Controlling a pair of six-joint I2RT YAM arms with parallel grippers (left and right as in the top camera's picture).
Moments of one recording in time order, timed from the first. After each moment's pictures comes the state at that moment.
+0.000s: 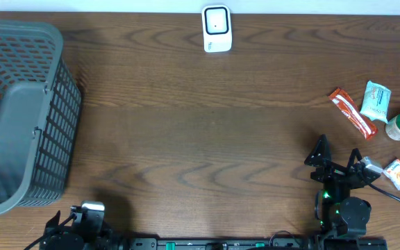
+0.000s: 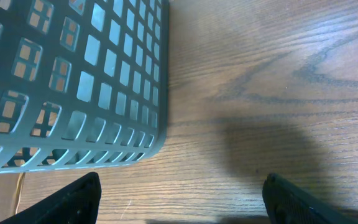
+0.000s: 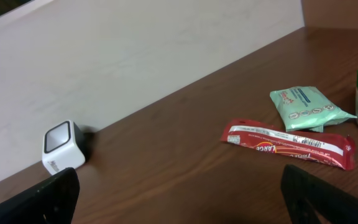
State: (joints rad) left arm -0.08 0.01 0.73 -1.46 -0.32 0.35; right arm -0.03 0.01 0.01 -0.05 0.18 0.44
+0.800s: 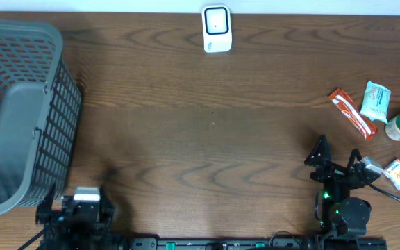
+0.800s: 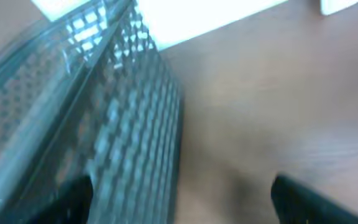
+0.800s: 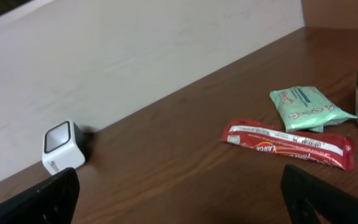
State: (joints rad) left arm -0.08 0.01 0.73 -1.03 -0.19 0.36; right arm -0.03 0.01 0.01 -0.05 0.18 0.44
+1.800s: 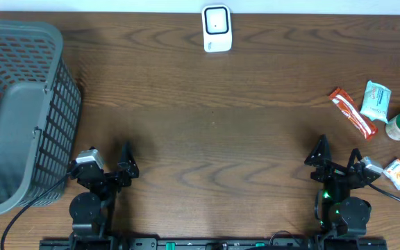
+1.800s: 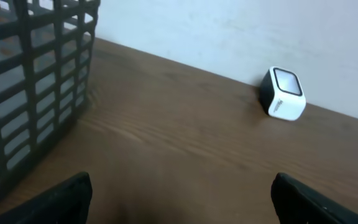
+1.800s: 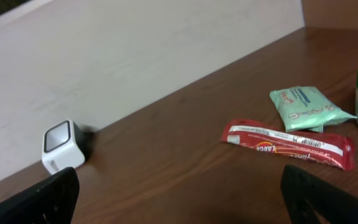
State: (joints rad) left arm -0.01 0.01 0.07 -0.23 -0.02 -0.30; right arm -0.03 0.01 0.01 -0.05 0.18 0.44
